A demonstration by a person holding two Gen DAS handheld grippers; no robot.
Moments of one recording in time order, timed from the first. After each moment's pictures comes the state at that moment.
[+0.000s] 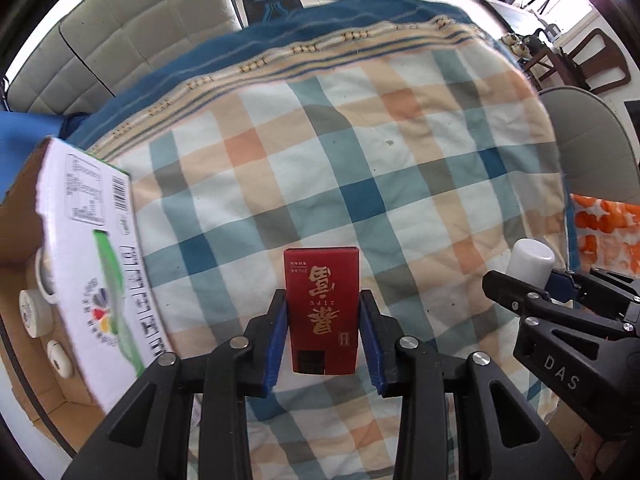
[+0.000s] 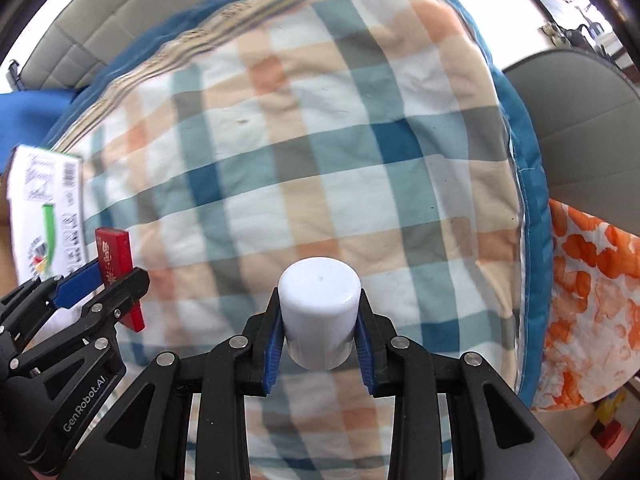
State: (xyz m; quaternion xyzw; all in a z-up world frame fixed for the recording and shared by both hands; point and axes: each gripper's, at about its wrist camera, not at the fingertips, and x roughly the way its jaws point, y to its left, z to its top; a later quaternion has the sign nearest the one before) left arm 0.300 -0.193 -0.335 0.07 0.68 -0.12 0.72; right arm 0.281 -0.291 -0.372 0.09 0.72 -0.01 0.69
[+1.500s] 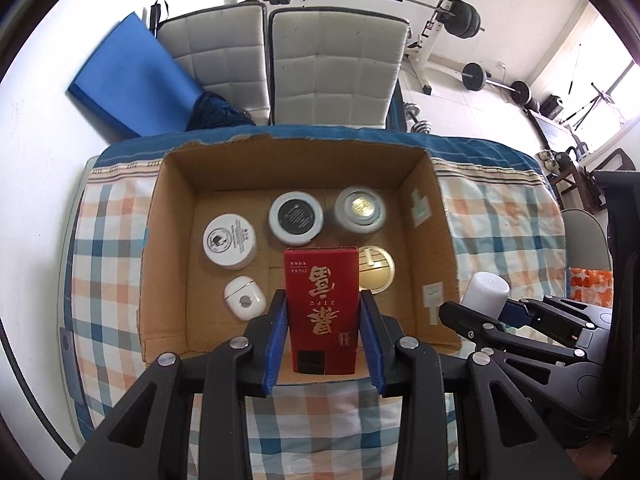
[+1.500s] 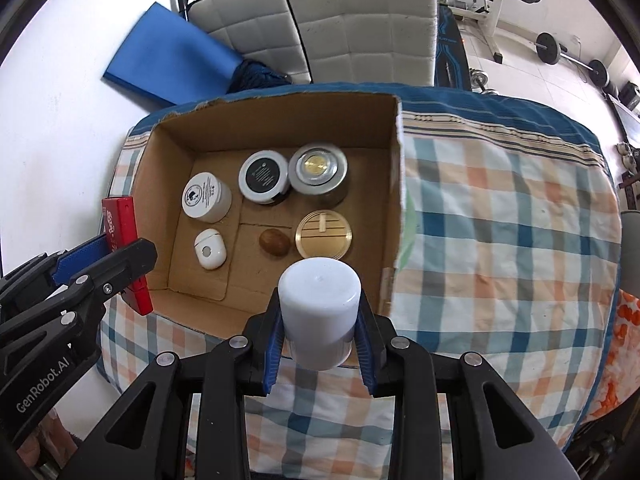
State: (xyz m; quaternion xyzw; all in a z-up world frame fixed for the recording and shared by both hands) left arm 0.227 0.116 -0.214 -0.05 0.59 -0.03 0.80; right arm 0.242 -0.002 -0.233 0.02 0.65 0.14 0.75
